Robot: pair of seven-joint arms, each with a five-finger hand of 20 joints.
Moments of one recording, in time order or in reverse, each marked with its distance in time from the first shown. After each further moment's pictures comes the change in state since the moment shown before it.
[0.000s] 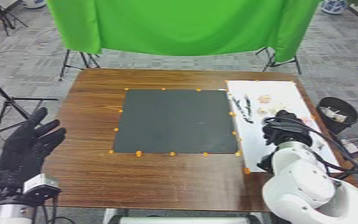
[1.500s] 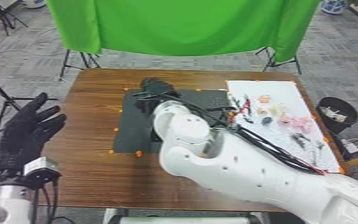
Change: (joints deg) left arm -10.0 -6.6 -0.9 1.0 9.2 -2.1 -14.0; right arm 35.4 -38.1 -26.6 25.7 8.4 -11.3 -20.2
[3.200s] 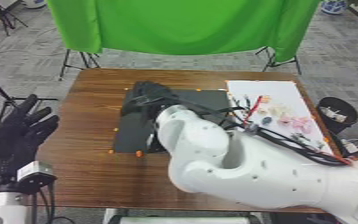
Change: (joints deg) left arm 3.5 -4.0 -1.3 -1.0 -0.8 -0.3 4.2; right arm 6.8 9.4 -4.8 -14.7 10.3 4.1 1.9
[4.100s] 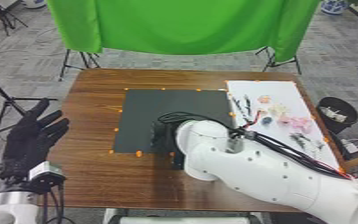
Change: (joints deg) left arm -4.0 0.1 4.4 1.1 0.0 0.1 -1.6; right arm -7.5 0.2 3.0 11.5 11.9 -11.3 2.3
